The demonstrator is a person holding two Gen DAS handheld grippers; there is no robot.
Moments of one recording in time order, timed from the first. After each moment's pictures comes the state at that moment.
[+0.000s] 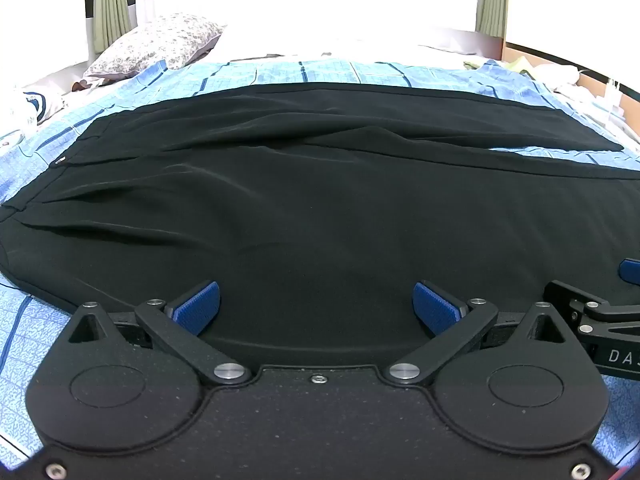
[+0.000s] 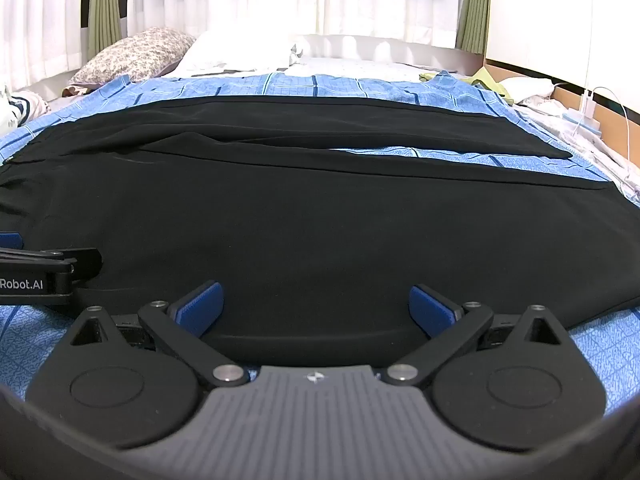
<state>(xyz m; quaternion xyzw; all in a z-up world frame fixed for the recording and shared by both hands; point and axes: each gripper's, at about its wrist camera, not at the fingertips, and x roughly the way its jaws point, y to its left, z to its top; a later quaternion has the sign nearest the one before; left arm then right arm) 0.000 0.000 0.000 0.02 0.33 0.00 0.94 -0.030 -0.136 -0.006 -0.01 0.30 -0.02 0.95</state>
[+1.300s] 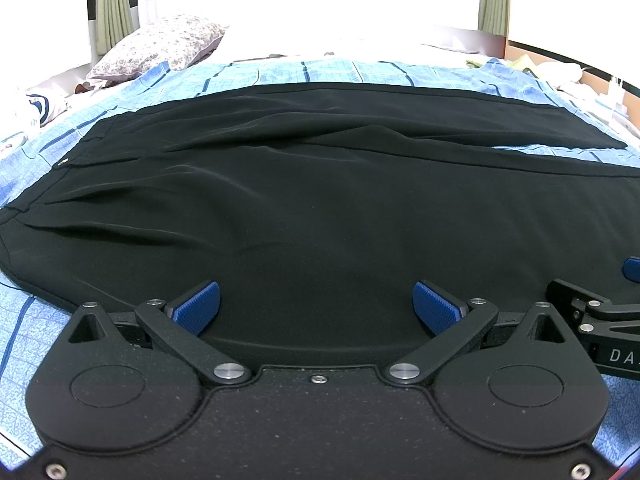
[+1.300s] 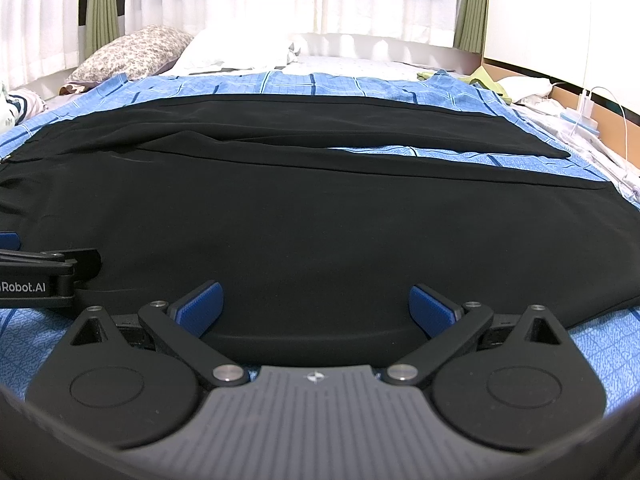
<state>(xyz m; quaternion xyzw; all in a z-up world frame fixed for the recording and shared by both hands) 0.001 0.006 -0.002 0.02 0.33 0.00 0.94 -0.030 -0.134 -0.006 -0.01 0.31 -0.02 0.95</state>
